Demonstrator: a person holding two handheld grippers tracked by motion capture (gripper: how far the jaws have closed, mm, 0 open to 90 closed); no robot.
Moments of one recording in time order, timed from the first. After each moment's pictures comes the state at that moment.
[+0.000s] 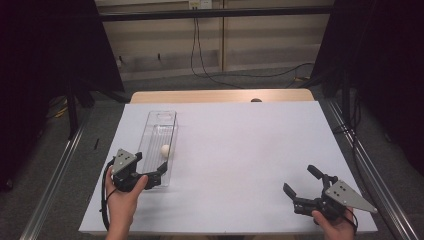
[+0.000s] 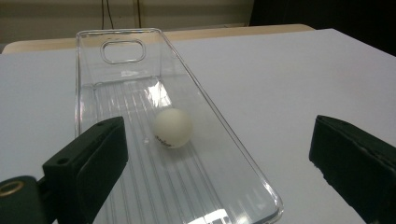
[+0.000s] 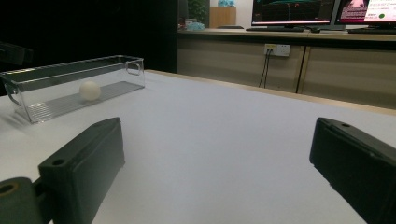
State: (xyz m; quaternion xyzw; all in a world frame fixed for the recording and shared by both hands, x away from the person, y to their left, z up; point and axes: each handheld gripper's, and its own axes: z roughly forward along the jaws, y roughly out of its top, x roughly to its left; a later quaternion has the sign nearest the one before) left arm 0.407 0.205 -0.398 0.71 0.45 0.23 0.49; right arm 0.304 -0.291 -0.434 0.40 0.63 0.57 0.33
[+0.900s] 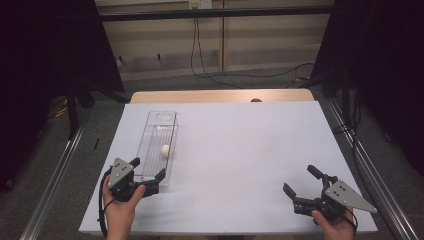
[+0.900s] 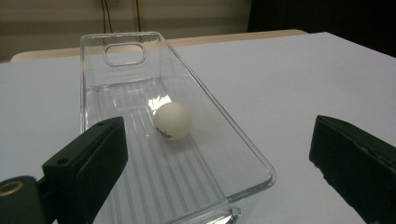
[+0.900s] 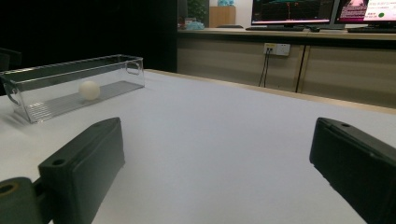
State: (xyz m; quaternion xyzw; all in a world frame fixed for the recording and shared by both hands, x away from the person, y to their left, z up) left arm 0.390 0.213 -0.409 0.70 0.43 0.25 0.51; right arm 0.304 -0.291 -0.434 0.40 0.64 0.57 0.33
